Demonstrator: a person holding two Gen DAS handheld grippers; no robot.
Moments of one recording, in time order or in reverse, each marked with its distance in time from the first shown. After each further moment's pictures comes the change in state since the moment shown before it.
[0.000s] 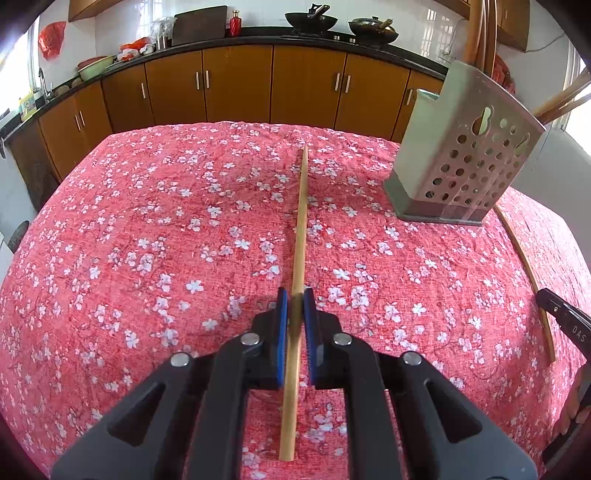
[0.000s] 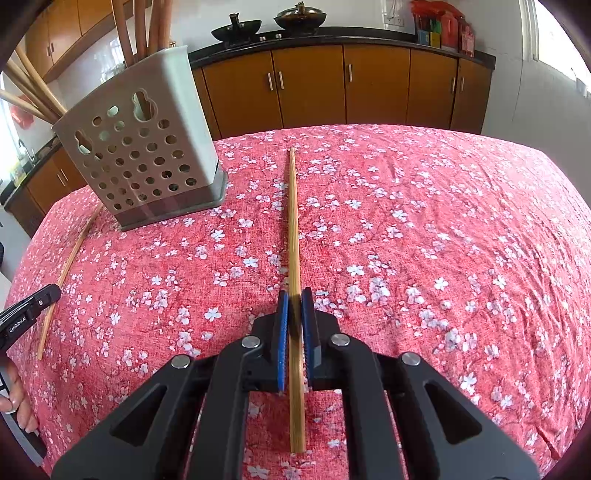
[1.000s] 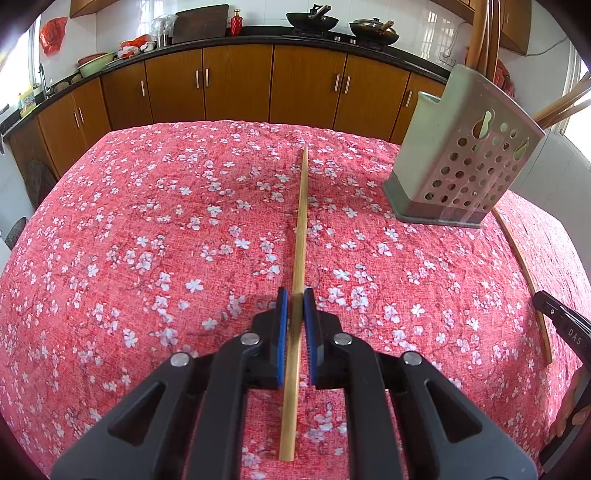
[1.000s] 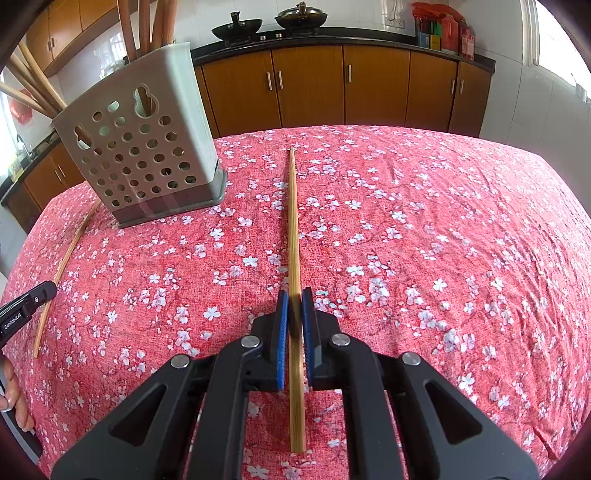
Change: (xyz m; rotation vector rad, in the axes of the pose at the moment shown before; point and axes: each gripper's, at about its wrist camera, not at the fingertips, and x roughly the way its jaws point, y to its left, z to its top) left arm -0.004 0.003 -0.002 -0.010 -0.002 -0.006; right arm -0.001 0.005 -0.002 -0.015 -0.003 -0.020
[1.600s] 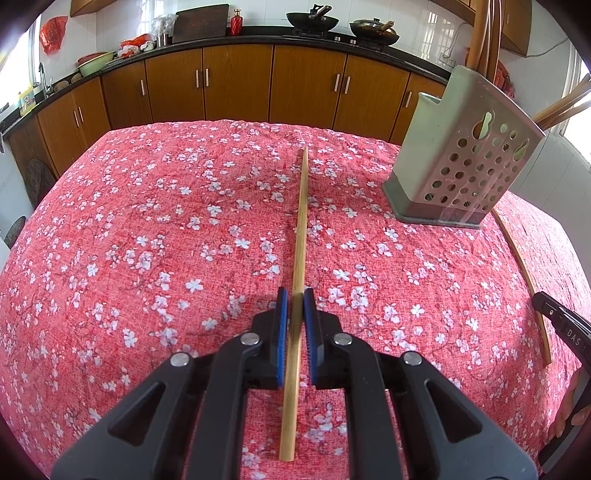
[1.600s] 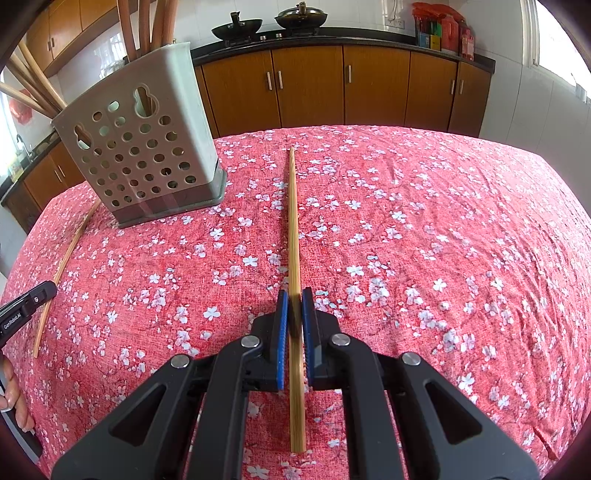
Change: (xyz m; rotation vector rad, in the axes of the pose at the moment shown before) left arm 0.001 -0.001 0.001 -0.003 0.000 -0.001; right arm -0.001 -0.002 0.000 0.001 -0.003 0.005
